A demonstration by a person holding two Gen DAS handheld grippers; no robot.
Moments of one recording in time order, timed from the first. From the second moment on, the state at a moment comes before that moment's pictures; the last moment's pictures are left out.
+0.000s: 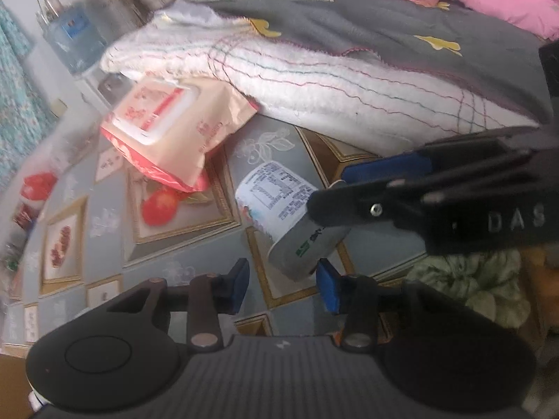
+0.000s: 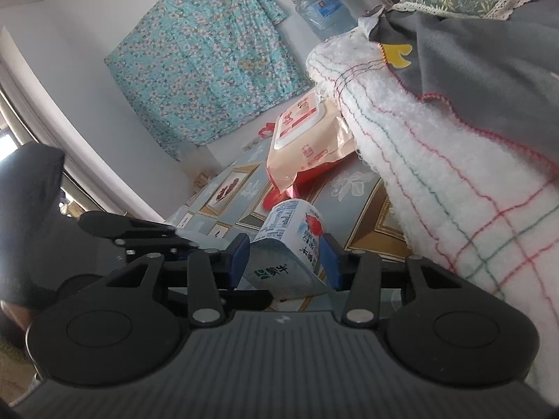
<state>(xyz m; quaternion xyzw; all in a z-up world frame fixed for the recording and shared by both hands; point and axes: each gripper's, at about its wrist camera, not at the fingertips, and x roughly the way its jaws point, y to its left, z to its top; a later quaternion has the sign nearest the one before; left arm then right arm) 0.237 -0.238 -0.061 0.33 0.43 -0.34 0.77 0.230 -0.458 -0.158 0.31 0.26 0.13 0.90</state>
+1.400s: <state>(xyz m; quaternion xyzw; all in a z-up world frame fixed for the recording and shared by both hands) 0.324 -0.196 -0.035 0.05 0.53 -0.33 0.78 0.319 -0.472 -0.165 0.50 0.26 0.14 0.82</state>
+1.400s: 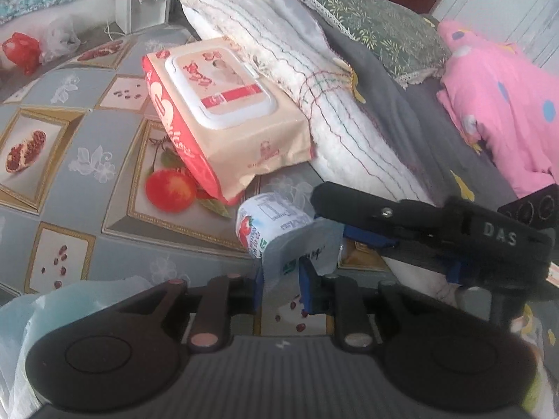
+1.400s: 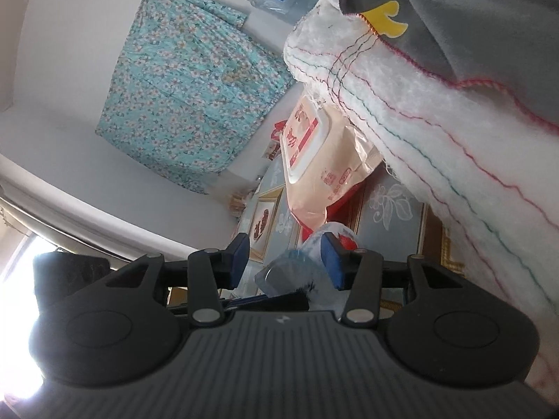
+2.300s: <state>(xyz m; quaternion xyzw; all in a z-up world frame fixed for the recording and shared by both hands) 0.324 -0.202 -0.015 0.08 0.47 -0.31 0.82 0.339 -0.479 -0.180 0.51 0.27 0.11 0.81</state>
